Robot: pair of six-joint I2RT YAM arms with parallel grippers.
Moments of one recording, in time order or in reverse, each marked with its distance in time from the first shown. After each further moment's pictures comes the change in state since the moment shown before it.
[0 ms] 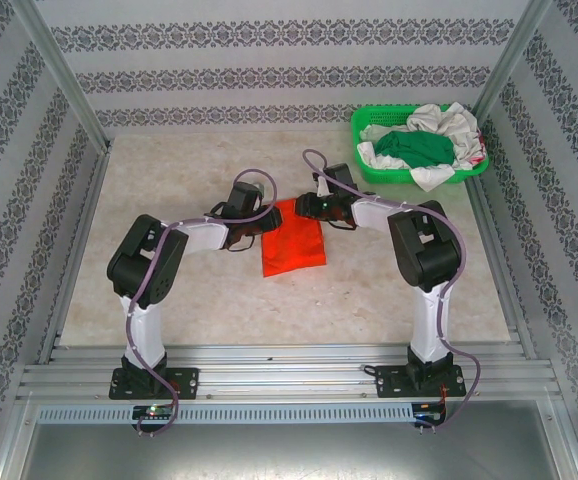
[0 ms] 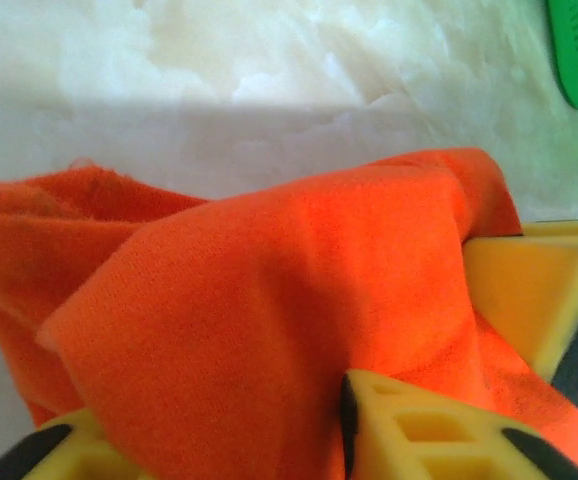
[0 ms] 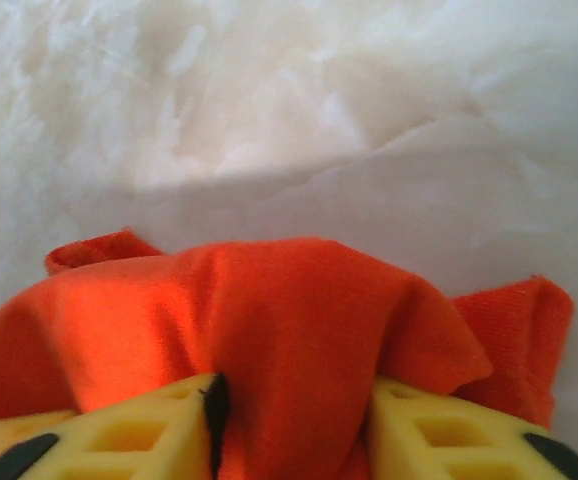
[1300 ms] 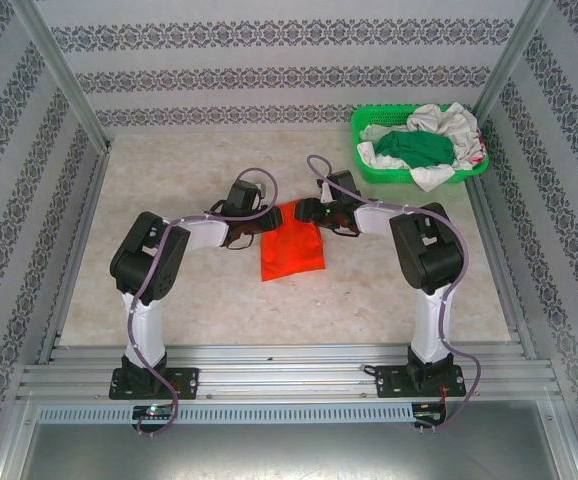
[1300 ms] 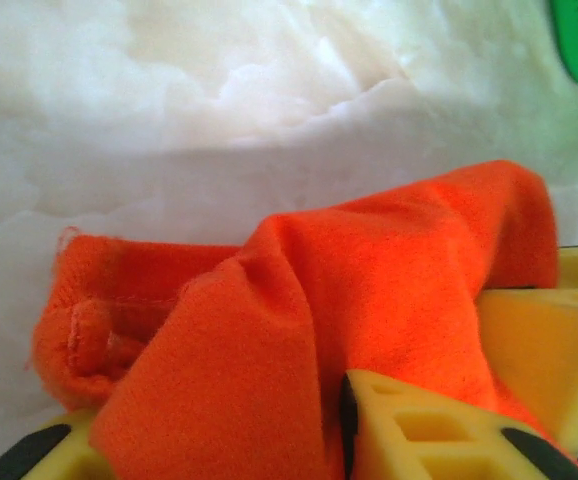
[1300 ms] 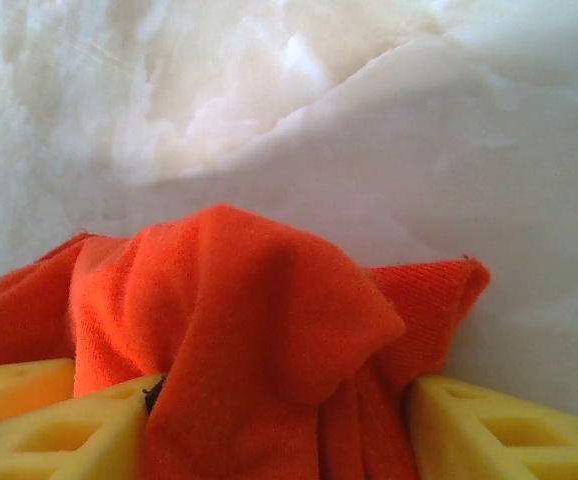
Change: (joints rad) left arm 0.015 0.034 0.023 0.011 0.063 0.043; right arm -0.002 -0.027 -0.088 0.050 -0.003 0.059
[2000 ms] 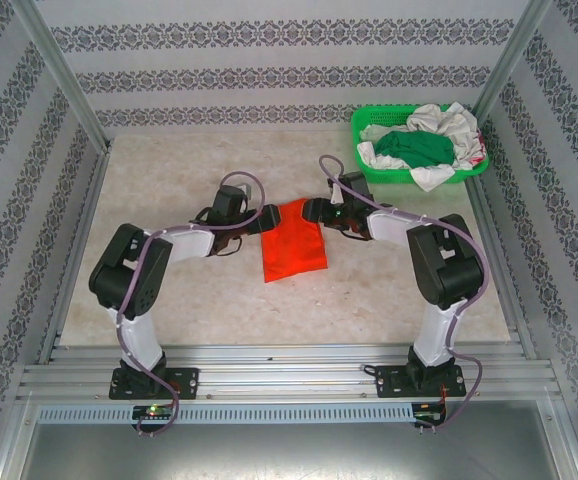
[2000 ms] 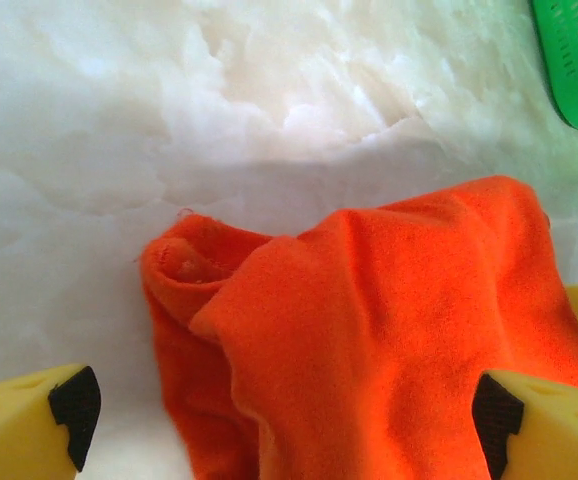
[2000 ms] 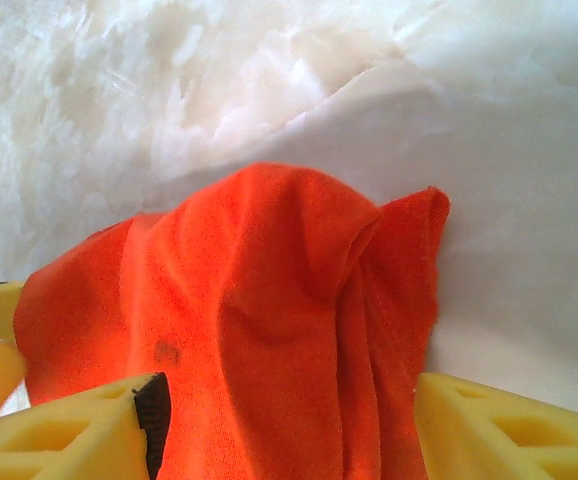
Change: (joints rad) left arm 0.026 -0.179 -0.171 0.041 -0.105 0.041; right arm -0.024 -0.166 -0.137 0.014 0.022 -0.003
